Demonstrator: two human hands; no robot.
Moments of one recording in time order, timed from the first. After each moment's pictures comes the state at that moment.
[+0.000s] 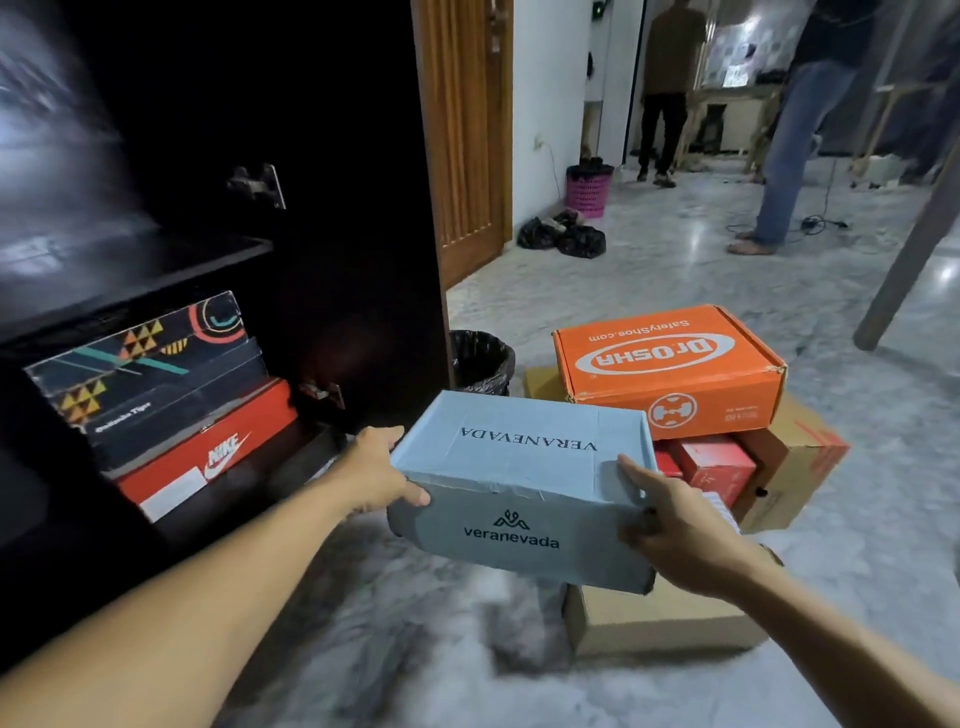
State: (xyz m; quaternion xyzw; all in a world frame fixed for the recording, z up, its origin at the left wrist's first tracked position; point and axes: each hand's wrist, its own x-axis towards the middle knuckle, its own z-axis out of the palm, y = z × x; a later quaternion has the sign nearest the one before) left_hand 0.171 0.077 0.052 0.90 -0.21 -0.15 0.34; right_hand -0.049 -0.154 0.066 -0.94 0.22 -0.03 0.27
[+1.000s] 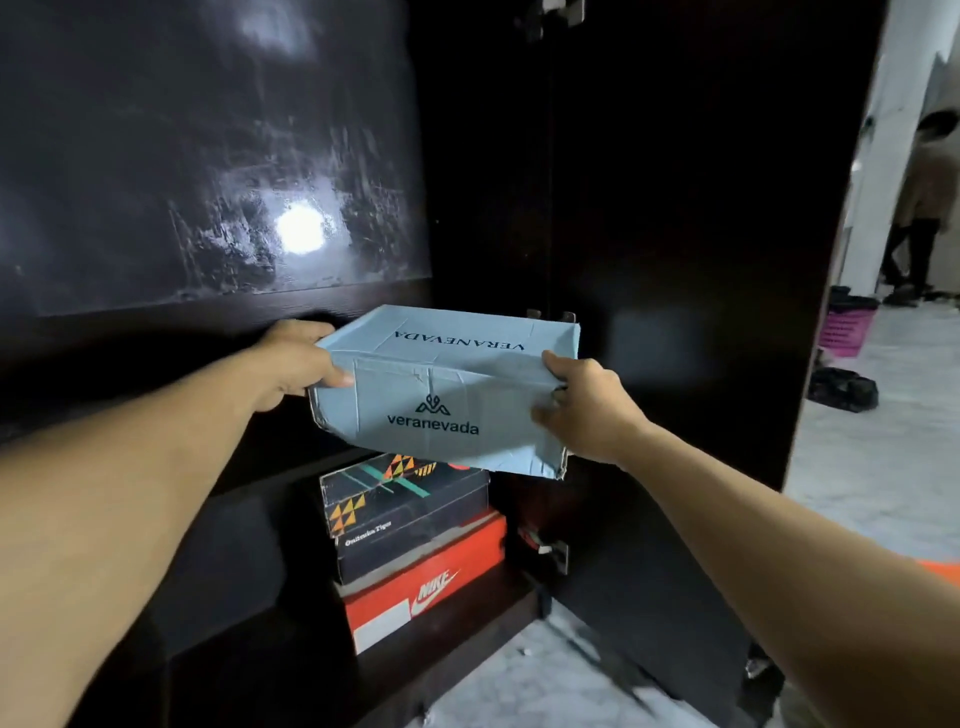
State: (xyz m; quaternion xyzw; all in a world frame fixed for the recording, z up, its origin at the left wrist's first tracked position) left_hand 0.417 0.362 0.270 0.86 0.03 0.10 0.50; right_hand 0.348 0.070 0.232 -0.92 -0.06 -0.17 0.35
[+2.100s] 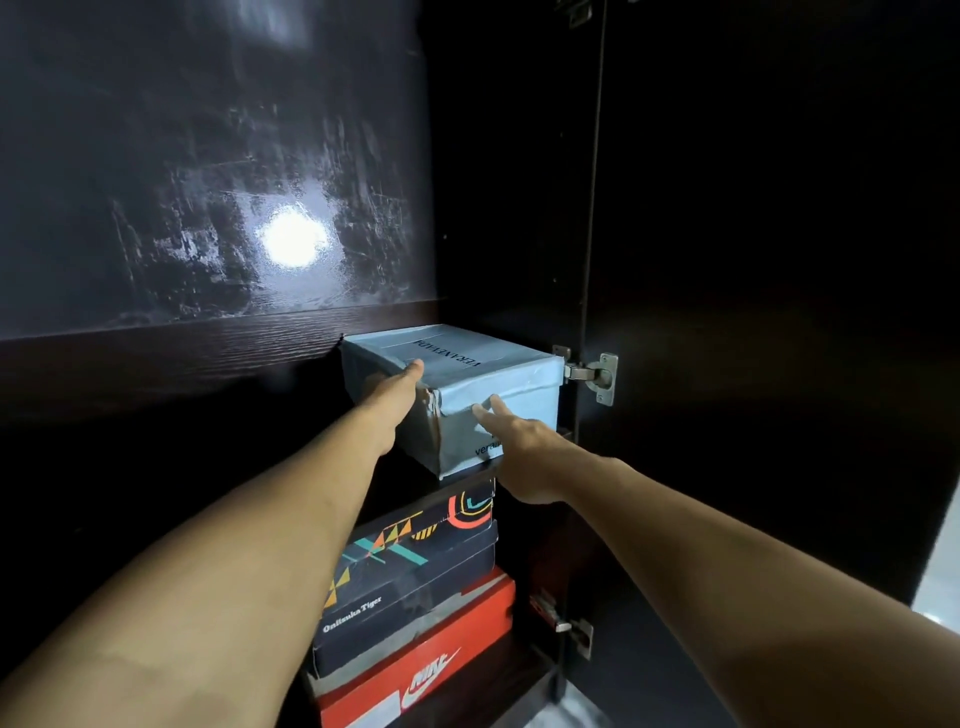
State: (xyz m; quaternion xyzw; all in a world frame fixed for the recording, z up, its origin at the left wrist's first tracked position) left_hand 0.561 0.286 0.229 0.72 0.11 0.12 0.67; right_hand 0.459 0.127 0.228 -0.97 -0.16 -0.03 0.18
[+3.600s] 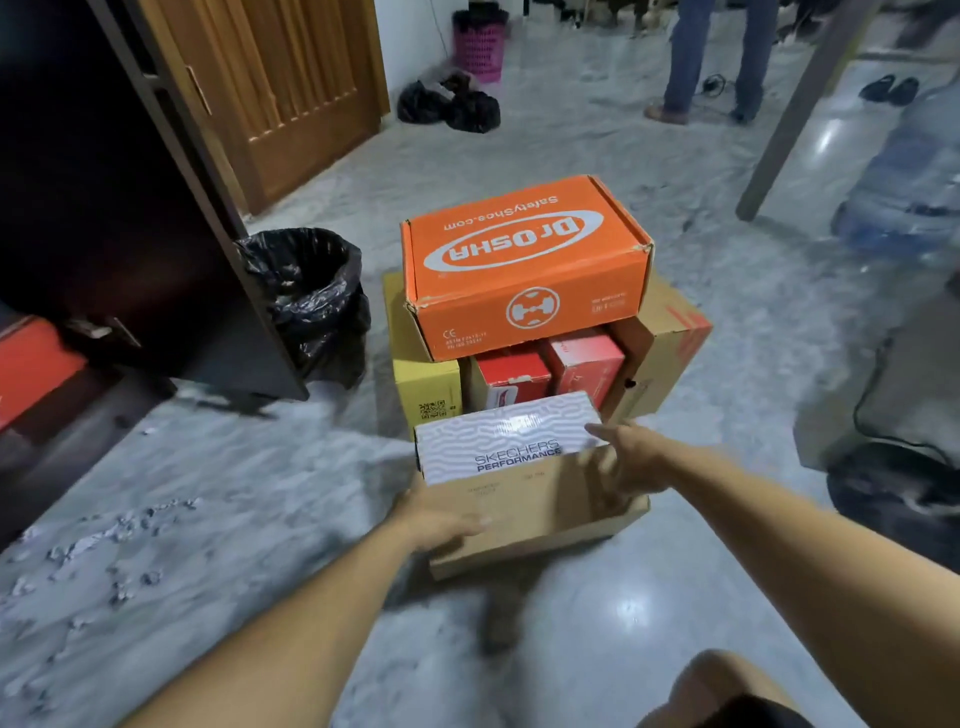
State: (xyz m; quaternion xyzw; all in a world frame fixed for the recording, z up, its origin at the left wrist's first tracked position) left_hand 0.075 -0.134 -0.139 0.84 -0.15 -0.36 0.37; right_hand -0.055 -0.369 -0.082 -0.91 0.29 0.23 0.17
